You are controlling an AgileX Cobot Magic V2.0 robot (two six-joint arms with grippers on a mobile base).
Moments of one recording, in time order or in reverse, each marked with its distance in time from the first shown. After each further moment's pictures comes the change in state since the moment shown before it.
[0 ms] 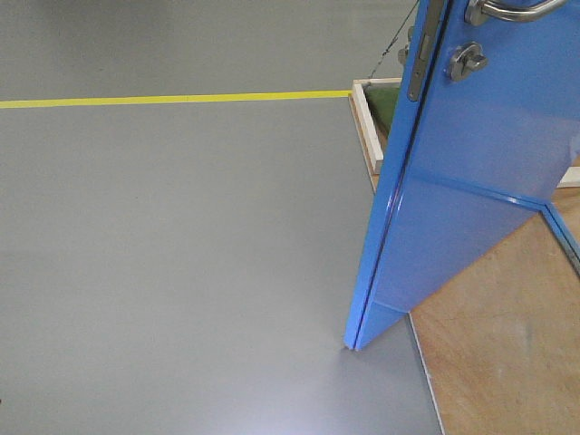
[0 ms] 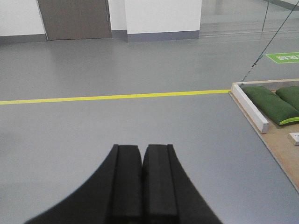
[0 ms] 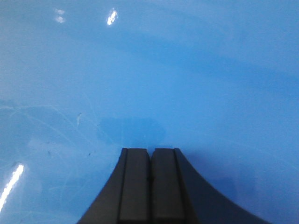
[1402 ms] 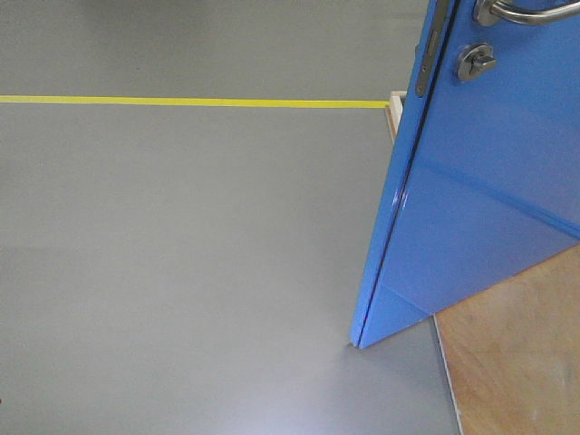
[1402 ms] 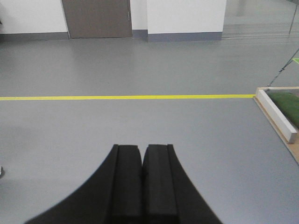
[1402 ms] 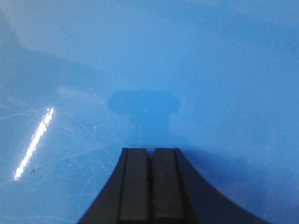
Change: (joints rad) left arm 0.000 0.000 0.000 0.000 0.000 0.000; right arm -0.014 -0.011 0.000 -0.014 -0.035 -0.006
